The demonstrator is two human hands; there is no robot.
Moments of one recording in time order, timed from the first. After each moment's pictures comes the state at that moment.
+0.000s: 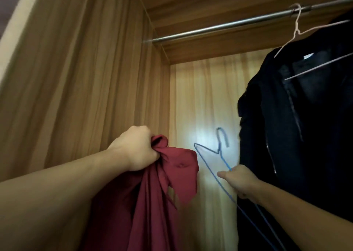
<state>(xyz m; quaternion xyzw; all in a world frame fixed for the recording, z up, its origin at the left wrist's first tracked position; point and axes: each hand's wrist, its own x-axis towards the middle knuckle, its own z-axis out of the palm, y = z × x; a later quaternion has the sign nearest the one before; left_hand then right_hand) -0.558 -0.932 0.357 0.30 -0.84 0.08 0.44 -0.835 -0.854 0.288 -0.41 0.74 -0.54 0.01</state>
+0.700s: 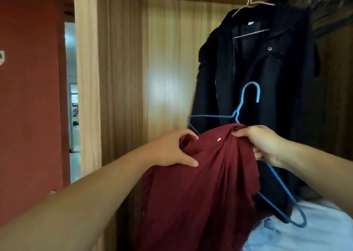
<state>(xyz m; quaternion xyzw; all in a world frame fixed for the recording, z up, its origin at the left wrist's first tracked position) -0.490 -0.839 0.174 -0.03 -0.94 -0.28 0.21 -0.608 -0.621 0.187 -0.25 0.72 -0.64 0.07</state>
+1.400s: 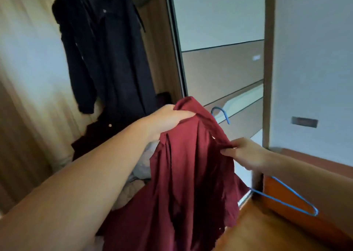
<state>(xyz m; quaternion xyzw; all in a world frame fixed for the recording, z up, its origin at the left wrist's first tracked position) -0.445 -0.448 0.098 -0.12 -0.84 -0.53 -0.05 -0.430 -0.220 -0.011 -0.05 0.87 -0.49 0.04</state>
